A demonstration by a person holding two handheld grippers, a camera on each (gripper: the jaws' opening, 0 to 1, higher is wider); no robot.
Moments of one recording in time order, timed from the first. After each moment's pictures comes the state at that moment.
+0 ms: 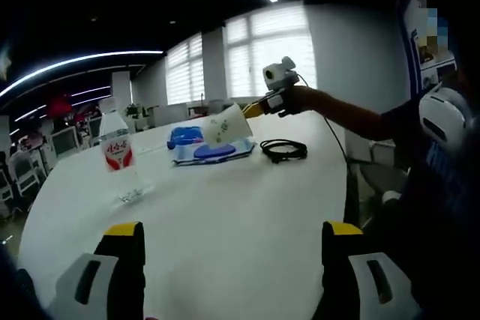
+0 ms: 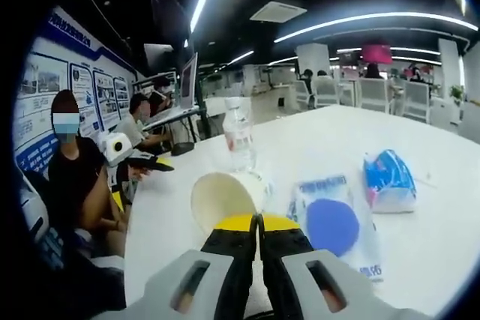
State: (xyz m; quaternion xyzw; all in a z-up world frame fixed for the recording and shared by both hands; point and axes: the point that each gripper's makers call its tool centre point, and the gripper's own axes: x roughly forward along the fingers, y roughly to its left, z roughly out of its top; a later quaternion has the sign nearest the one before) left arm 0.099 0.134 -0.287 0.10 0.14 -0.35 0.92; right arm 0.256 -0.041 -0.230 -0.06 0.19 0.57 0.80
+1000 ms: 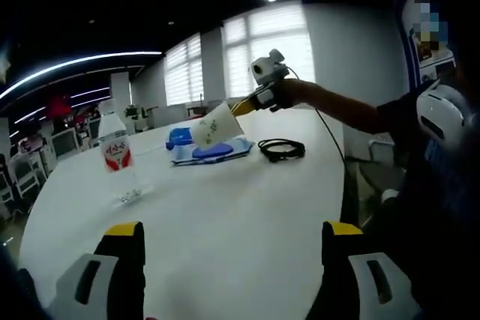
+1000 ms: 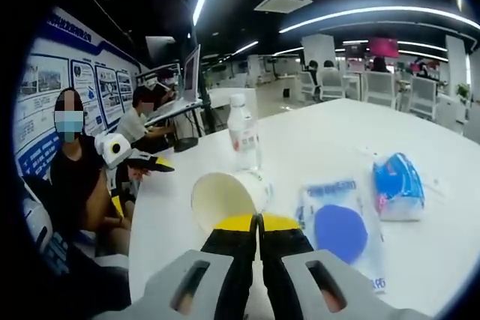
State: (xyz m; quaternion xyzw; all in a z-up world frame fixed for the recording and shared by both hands) left arm 0.093 0.134 -0.286 0.10 0.14 -0.35 0.92; right arm 0.260 -0.024 -0.223 -0.07 0.21 0.58 0.78
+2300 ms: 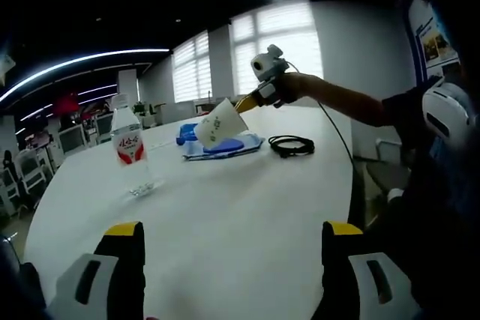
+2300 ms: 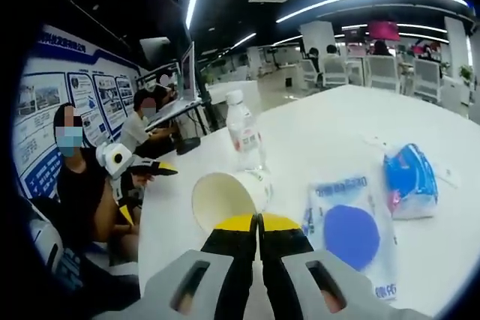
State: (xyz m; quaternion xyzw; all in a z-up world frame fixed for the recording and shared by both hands) left arm 0.097 0.150 -0.290 0.10 0.15 -0.33 0.93; right arm 0.264 -0.007 -0.228 -0.05 0.25 0.59 0.77
